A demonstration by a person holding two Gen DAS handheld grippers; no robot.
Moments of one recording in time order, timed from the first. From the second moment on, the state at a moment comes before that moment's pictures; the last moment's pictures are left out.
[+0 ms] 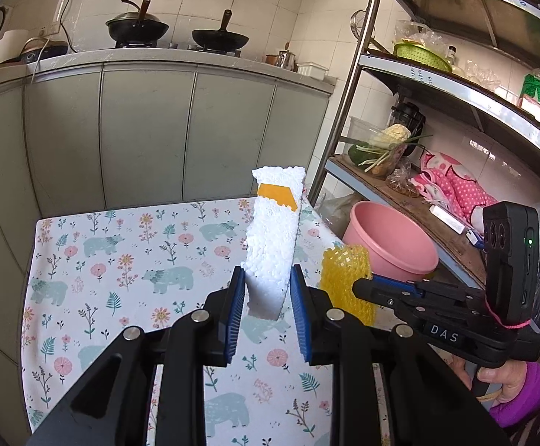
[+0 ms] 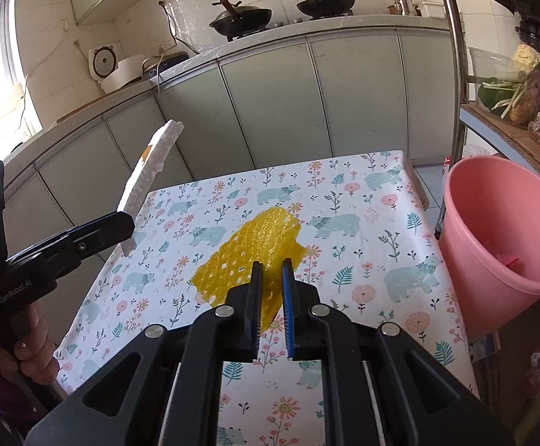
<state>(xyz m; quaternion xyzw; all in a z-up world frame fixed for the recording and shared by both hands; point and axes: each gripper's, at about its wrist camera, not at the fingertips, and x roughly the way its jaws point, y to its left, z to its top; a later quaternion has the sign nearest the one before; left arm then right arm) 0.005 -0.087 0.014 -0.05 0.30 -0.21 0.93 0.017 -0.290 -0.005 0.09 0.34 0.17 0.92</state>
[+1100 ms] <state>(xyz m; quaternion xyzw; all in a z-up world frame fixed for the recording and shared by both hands) 0.038 -0.217 0.048 -0.01 0.26 -0.31 0.92 0.013 -0.418 0.030 0.14 0.25 0.03 0.96</state>
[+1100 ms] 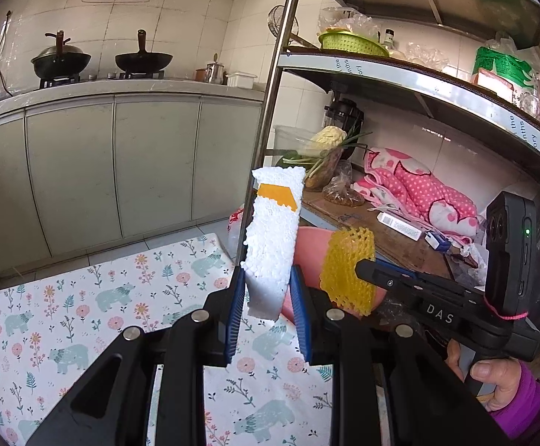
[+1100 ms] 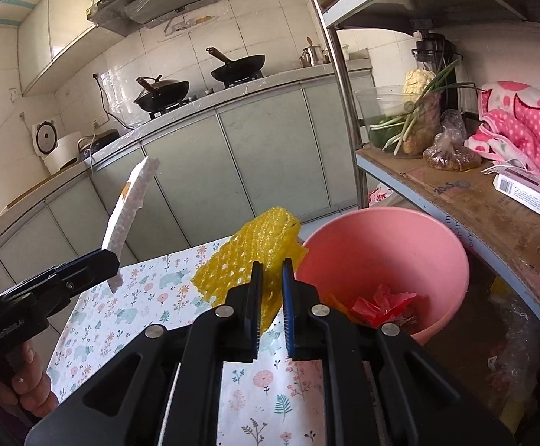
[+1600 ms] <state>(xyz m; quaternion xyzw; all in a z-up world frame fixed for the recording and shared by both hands) 0.062 -0.270 0.046 -0.01 0.26 -0.33 0.91 0.022 -0.468 0.029 0.15 0.24 -0.02 0.96</state>
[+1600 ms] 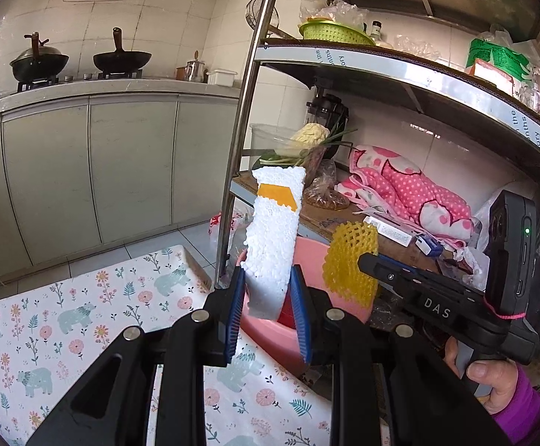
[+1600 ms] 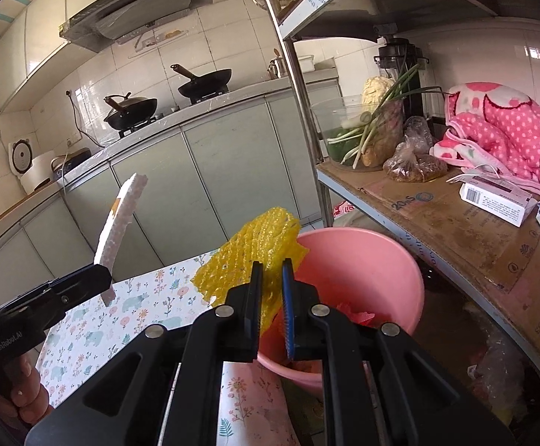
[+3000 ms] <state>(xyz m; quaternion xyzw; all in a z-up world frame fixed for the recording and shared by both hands) 0.155 -0.403 -0.065 0.04 0.38 -0.33 0.86 0.089 -0.540 -0.072 0.18 0.34 -0.09 0.92</state>
